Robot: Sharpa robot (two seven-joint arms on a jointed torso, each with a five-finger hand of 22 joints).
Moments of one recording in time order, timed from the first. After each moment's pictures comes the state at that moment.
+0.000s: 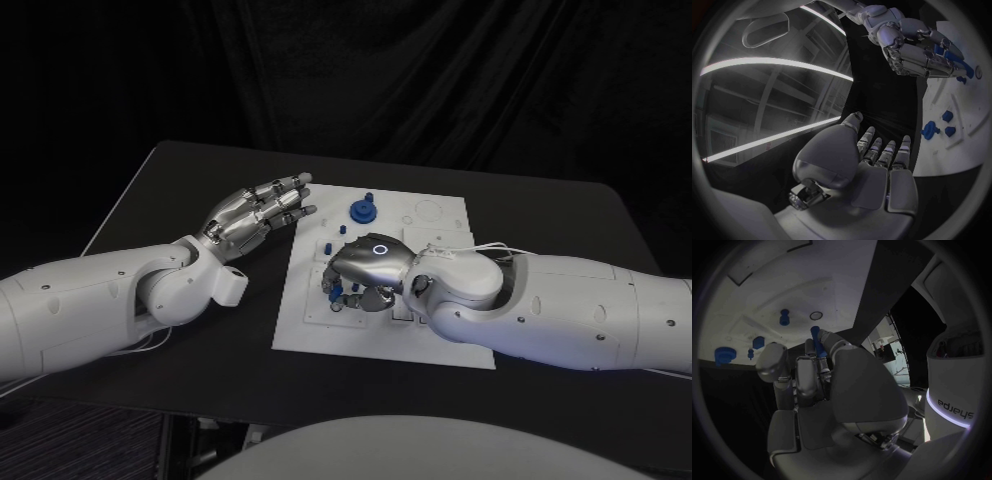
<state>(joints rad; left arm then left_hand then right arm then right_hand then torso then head) 1.15 -0.96 -0.21 1.50 -0.10 0.14 0.68 1.40 0.26 -0.06 0.08 0.44 0.39 0.11 0.05 0.05 0.06 0.10 0.16 0.03 0.05 0.21 0.03 0.02 0.15 0.09 0.30 0.04 0.21 1.20 -0.58 -0.24 1.62 -1.76 -0.31 -0.06 1.49 -0.08 0.32 0.04 0.29 0.99 0.13 0.24 0.31 0.95 0.07 0.56 0.19 1.42 -0.01 1.31 1.18 0.11 1.40 0.09 1.03 1.31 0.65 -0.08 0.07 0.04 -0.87</state>
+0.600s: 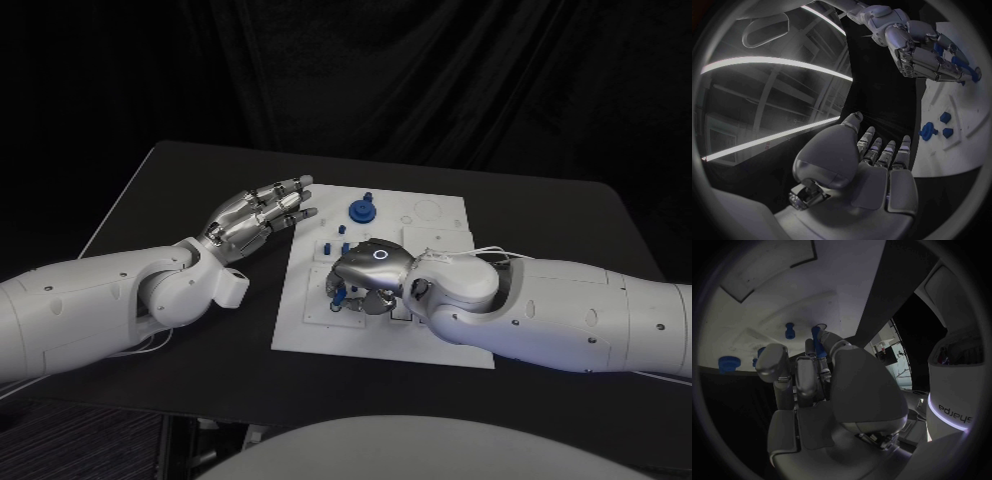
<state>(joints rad) 1.14 -0.96 -0.21 1.50 -0.10 0.14 0.68 1.40 0.26 -0.06 0.08 0.44 0.39 0.11 0.05 0.05 0.06 0.10 0.16 0.03 0.05 0.21 0.03 0.02 0.15 0.09 0.30 0.04 0.21 1.17 -0.57 -0.24 1.59 -1.78 -0.29 -0.06 1.49 -0.08 0.32 0.04 0.29 0.99 0.13 0.24 0.31 0.95 0.07 0.55 0.19 1.42 -0.01 1.31 1.18 0.11 1.40 0.09 1.03 1.31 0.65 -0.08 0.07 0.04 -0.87</state>
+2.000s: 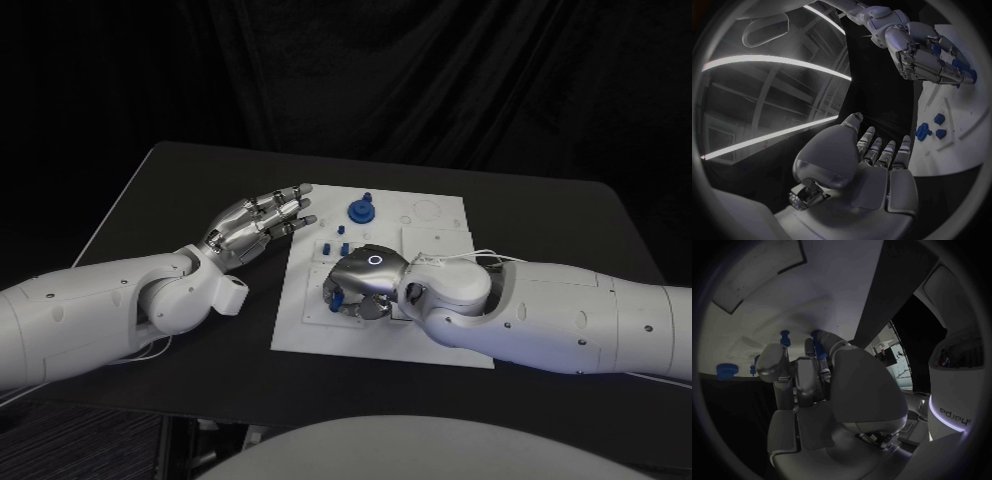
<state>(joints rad) 1.12 -0.96 -0.21 1.49 -0.10 0.14 0.68 1.40 0.27 -0.05 0.08 0.44 0.39 0.11 0.05 0.05 0.06 0.10 0.16 0.03 0.05 0.21 0.03 0.02 0.15 0.09 0.30 0.04 0.21 1.16 -0.54 -0.24 1.57 -1.78 -0.27 -0.06 1.49 -0.08 0.32 0.04 0.28 0.98 0.13 0.24 0.32 0.96 0.07 0.55 0.19 1.42 -0.01 1.31 1.17 0.11 1.40 0.09 1.03 1.31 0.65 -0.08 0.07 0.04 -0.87</state>
